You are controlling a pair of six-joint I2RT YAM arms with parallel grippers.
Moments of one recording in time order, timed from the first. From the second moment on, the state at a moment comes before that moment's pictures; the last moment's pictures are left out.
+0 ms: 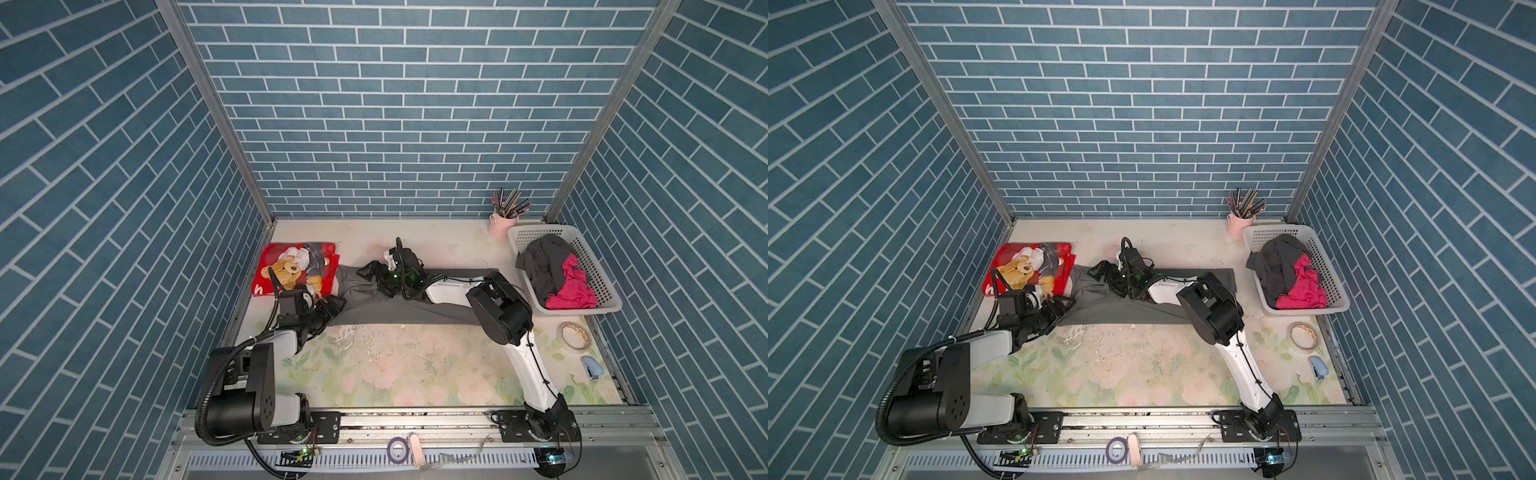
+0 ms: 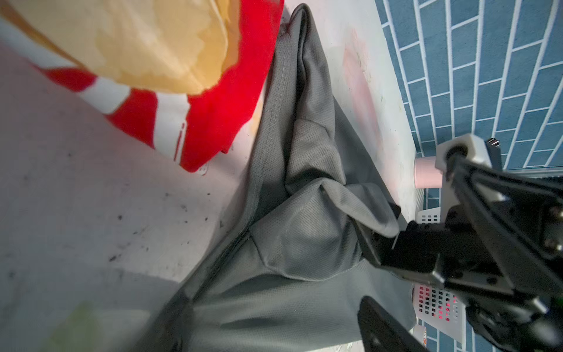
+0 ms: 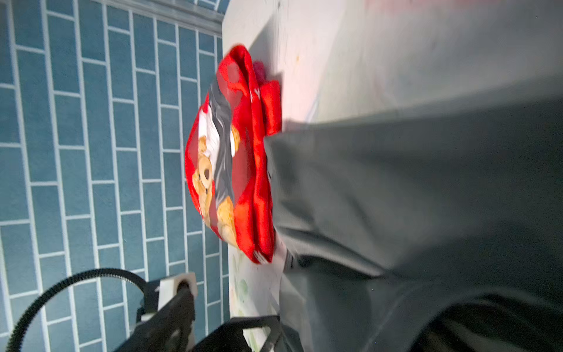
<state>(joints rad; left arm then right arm) 0.09 1.37 0.38 0.22 0.54 -0.72 0.79 2.31 1.57 0.30 -0.44 1.15</state>
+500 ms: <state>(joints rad) 0.08 1.31 0.45 0.04 0.48 -0.71 0.65 2.09 1.54 0.00 -0.46 0.84</state>
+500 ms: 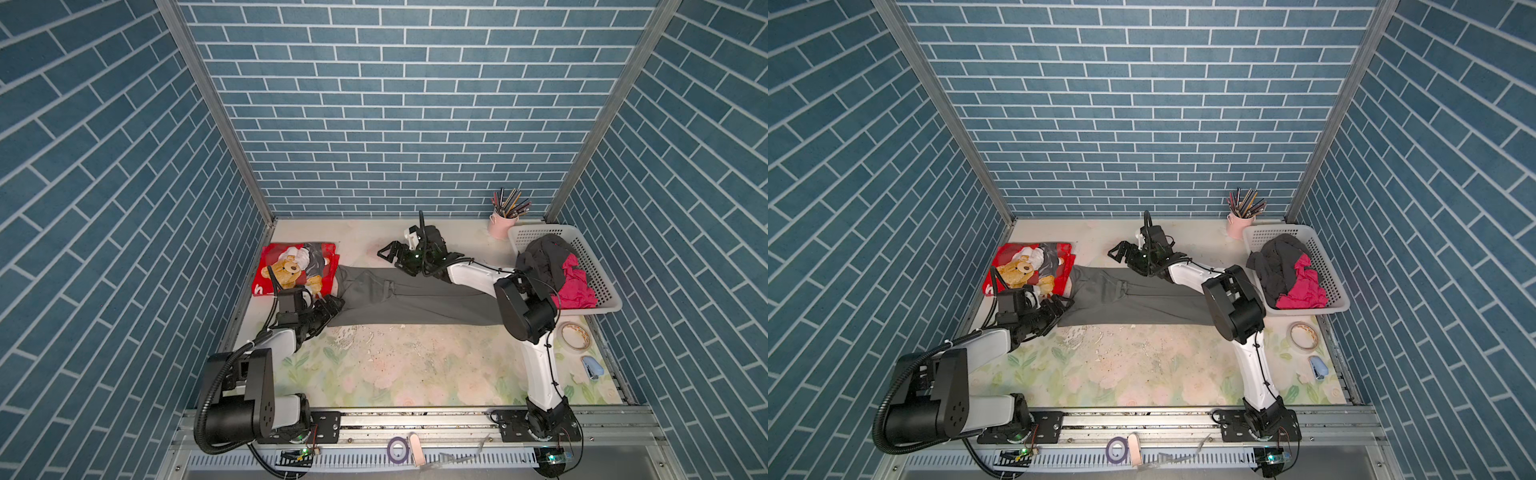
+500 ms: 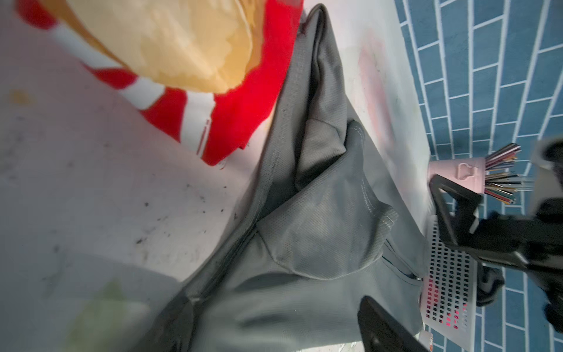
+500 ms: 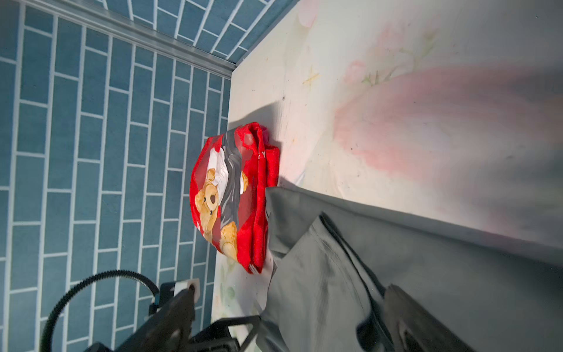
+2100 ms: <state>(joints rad) -0.31 1.21 0.56 -0.24 0.21 -0.71 0.58 2.34 1.85 -0.61 -0.25 -0.40</state>
